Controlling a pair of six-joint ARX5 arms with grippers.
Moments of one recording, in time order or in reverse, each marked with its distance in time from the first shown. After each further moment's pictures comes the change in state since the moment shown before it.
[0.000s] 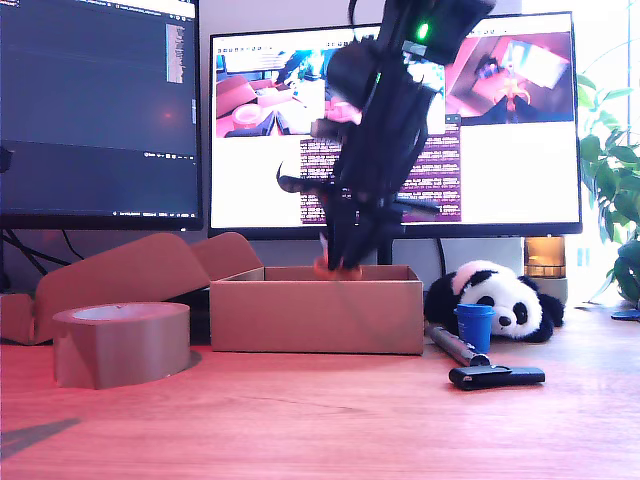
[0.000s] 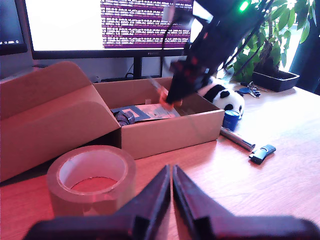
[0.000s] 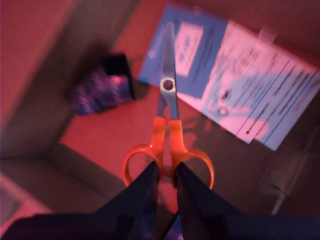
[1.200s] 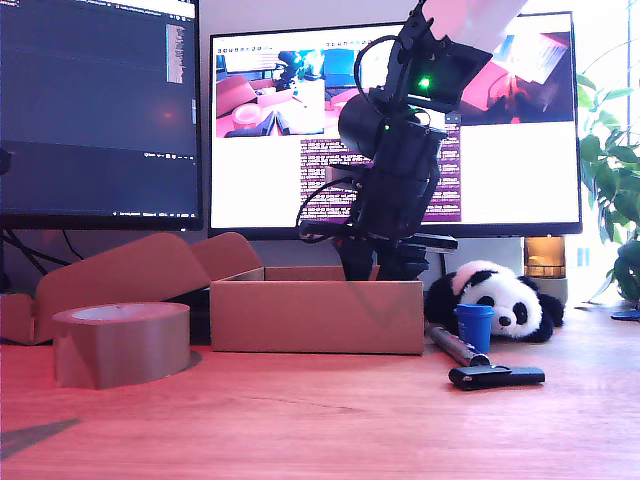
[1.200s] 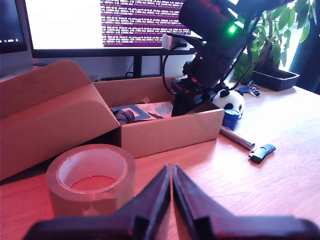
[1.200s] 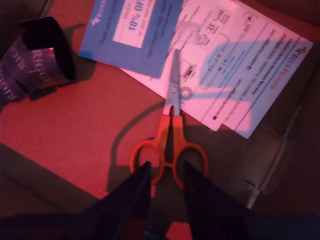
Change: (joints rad) left arm 0.000 0.000 0.000 -0.004 0.000 -0.002; right arm -0.046 0.055 0.002 -0.025 0.012 -0.025
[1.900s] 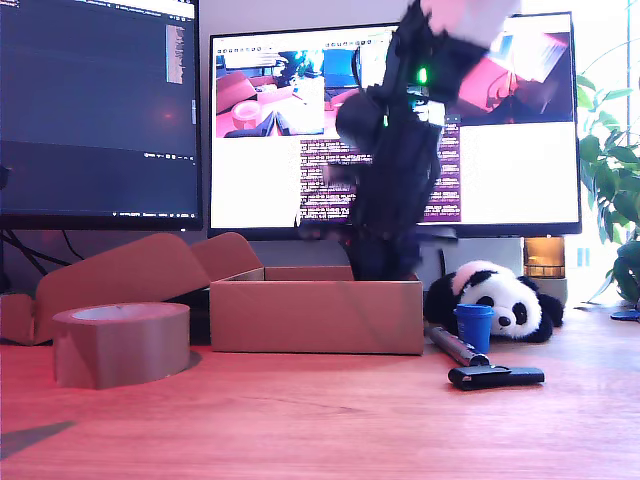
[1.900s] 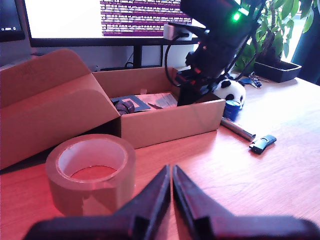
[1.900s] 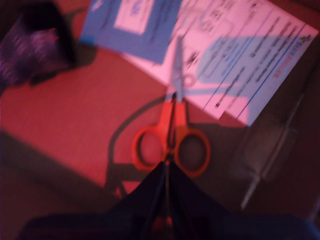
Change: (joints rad) left arm 0.000 0.000 0.000 -0.034 0.000 0.000; right arm 0.021 -0.047 0.000 -0.066 0.014 -0.030
